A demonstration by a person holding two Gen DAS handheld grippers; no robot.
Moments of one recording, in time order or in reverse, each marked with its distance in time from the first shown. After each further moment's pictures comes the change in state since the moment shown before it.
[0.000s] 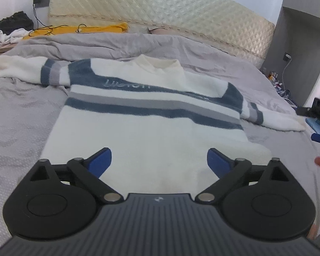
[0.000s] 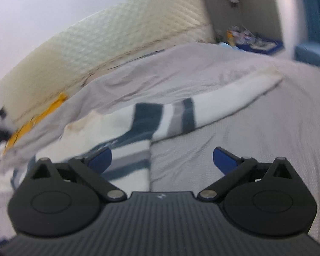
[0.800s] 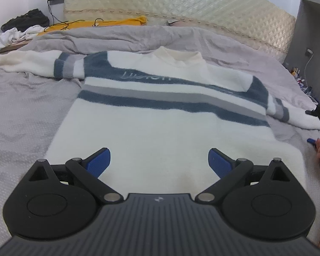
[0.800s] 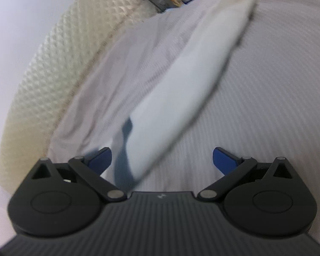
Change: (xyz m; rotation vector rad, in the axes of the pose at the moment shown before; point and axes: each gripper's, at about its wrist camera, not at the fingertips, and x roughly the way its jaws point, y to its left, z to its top) left arm 0.040 0.001 -0.004 -0.013 0.034 0.125; right arm 0.184 -0.170 0.016 0.528 0.038 0.099
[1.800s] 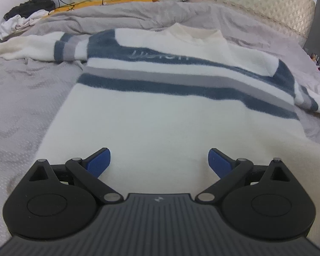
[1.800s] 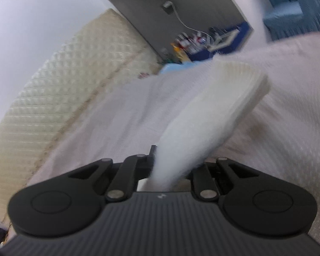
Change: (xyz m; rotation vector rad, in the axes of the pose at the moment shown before) left arm 0.062 0.003 0.012 -0.002 0.110 0.092; right arm 0.044 -0.017 0.127 -0.164 -0.245 -0.003
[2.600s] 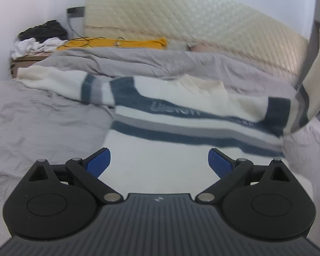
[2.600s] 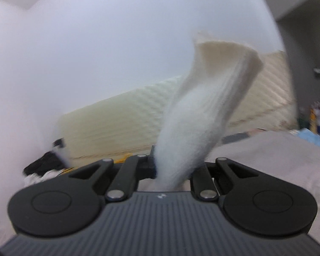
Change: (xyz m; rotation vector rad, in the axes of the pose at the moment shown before) left arm -0.090 0.063 0.021 -0.074 -0.213 -0.035; right arm -0.213 0.350 -0.032 -0.547 -0.002 0.520
